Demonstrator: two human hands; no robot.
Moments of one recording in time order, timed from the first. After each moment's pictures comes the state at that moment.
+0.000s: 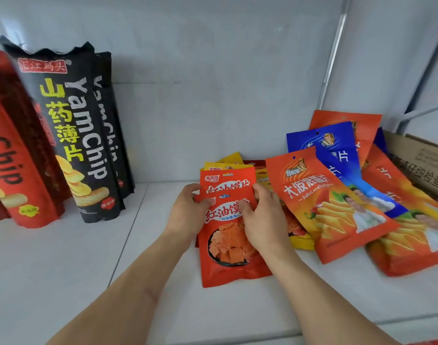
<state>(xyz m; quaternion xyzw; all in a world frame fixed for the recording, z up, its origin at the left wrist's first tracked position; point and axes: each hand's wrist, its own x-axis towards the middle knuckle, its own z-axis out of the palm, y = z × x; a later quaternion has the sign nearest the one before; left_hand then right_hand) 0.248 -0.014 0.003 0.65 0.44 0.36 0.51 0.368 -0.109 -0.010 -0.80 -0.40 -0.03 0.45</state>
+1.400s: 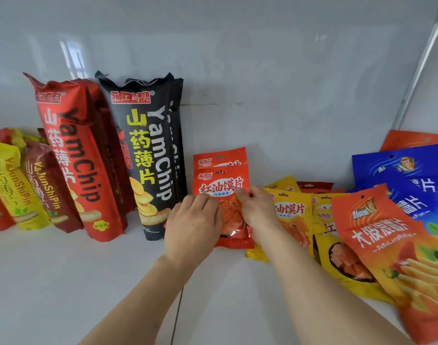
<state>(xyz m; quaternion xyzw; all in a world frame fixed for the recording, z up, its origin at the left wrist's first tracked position) 0.156 0.059 0.005 0.80 0.34 0.44 -0.21 0.302 0.034 0.027 -0.69 -0.36 0.21 0.59</state>
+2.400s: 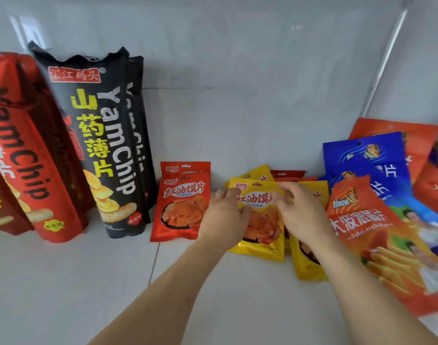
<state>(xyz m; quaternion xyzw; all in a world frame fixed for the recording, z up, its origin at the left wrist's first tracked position) 0.258 0.025 0.006 0.85 0.37 0.30 0.22 0.398 -0.065 0.025 -0.81 -0.45 0.01 0.39</state>
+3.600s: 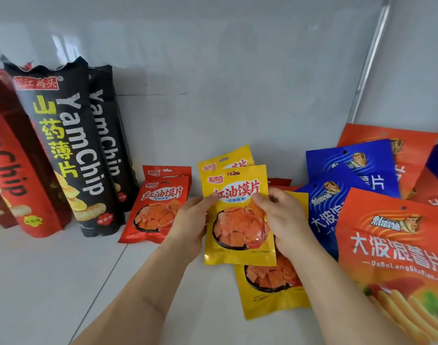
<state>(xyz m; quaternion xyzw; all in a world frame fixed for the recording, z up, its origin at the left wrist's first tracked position) 0.289 0.011 0.013 0.46 0.40 0.39 0.69 0.440 -0.061 0.014 -0.63 -0.35 0.28 0.63</state>
